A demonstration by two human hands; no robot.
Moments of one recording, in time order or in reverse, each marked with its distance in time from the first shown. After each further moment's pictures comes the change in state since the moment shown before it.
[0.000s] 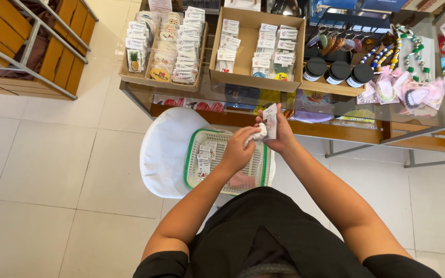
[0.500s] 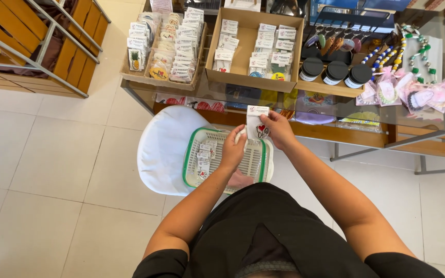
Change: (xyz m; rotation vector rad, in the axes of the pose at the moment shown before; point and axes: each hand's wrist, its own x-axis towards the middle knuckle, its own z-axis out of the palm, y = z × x) left_hand -0.010 -0.009 0.048 -0.301 0.276 -0.537; right_hand -0.008 -0.012 -0.019 -0.540 0.190 -0.261
